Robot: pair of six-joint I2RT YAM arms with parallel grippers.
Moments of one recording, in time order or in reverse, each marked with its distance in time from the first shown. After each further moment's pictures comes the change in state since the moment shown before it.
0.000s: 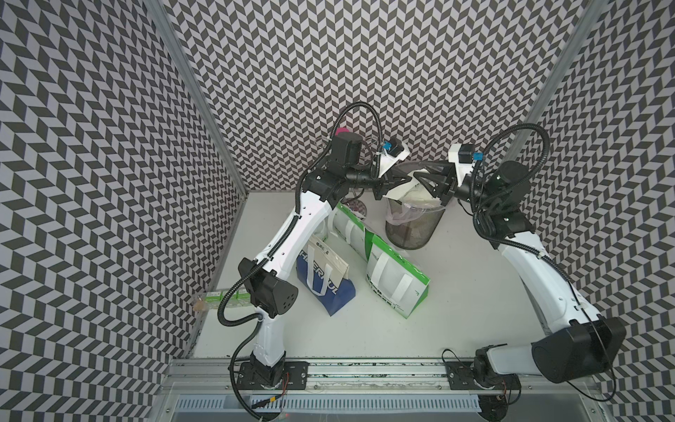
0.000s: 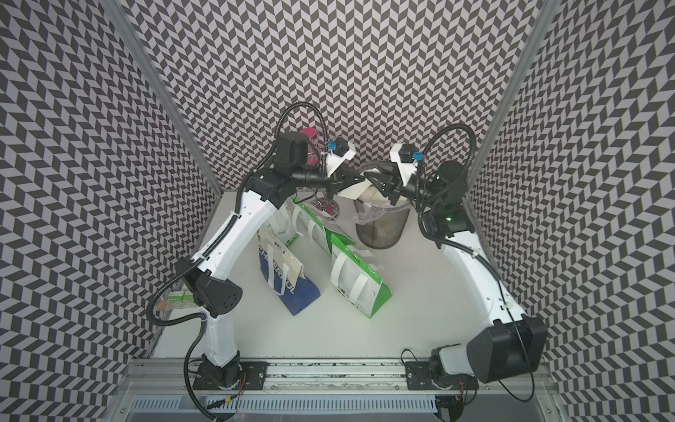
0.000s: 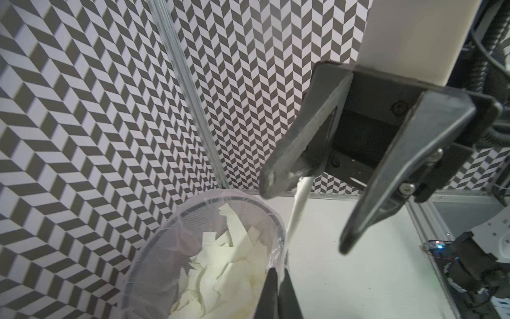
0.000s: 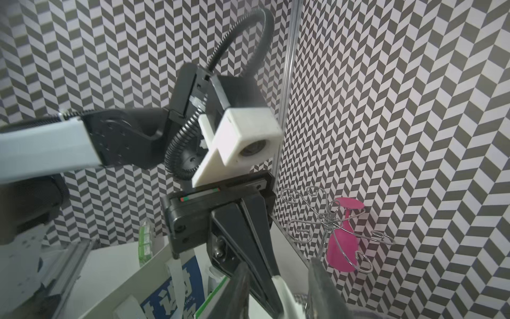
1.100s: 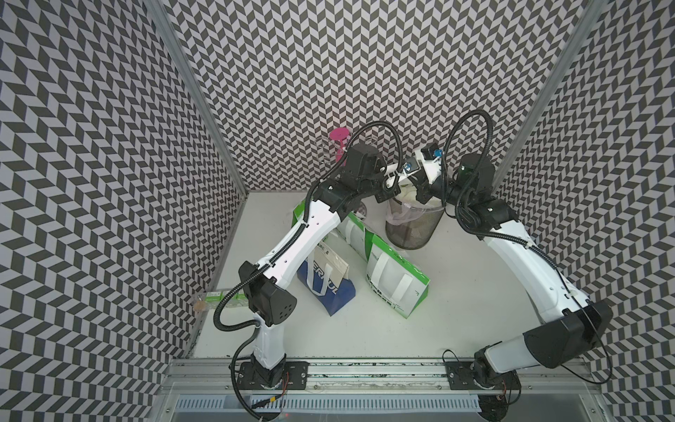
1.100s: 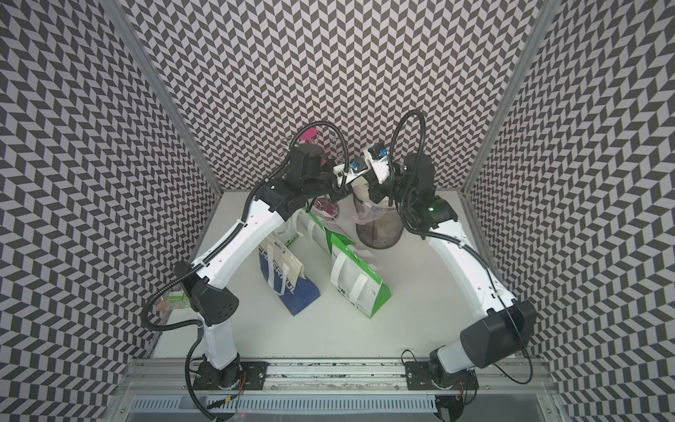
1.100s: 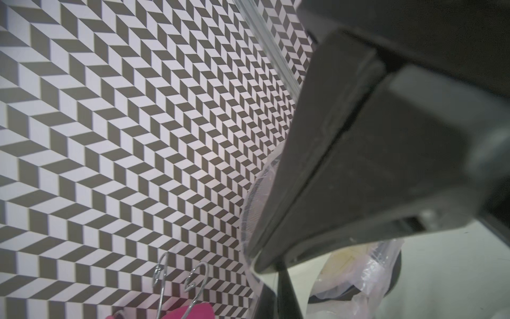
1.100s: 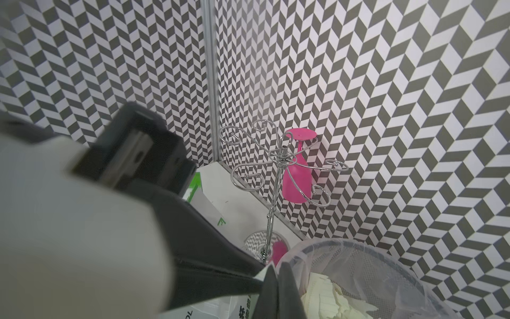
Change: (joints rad) left arm -0.116 -0.078 -0.179 0.093 -0.595 0.366; right arm 0.166 0.084 0.135 -0.359 0.550 -0.153
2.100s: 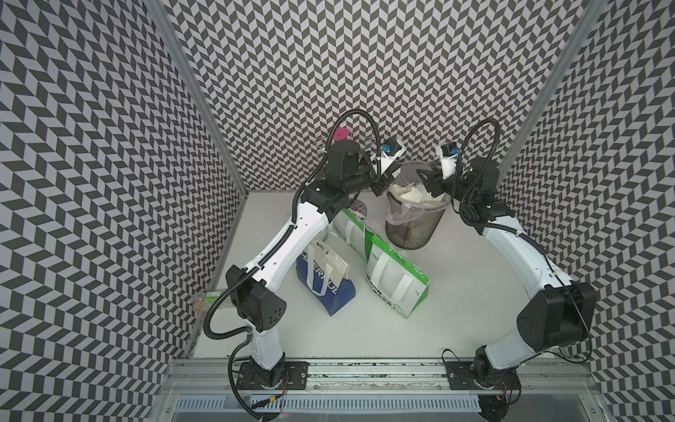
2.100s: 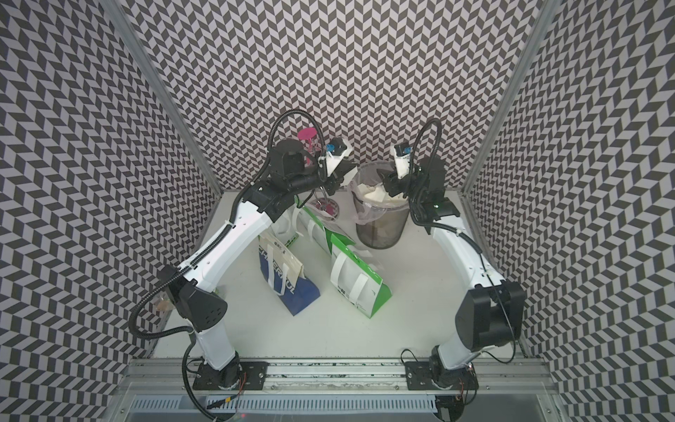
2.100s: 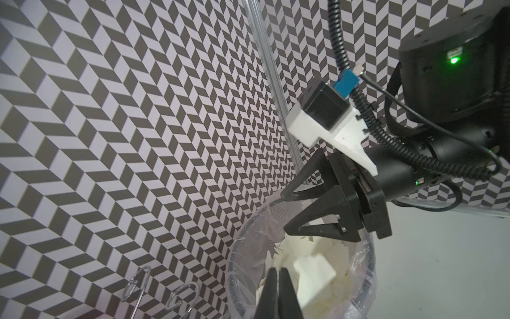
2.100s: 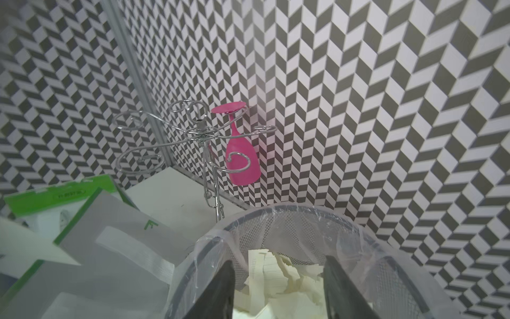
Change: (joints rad) left arm 0.095 -0.059 -0.113 0.230 0.243 -0.407; right arm -0.185 0.086 -0.109 0.212 -0.087 0.145
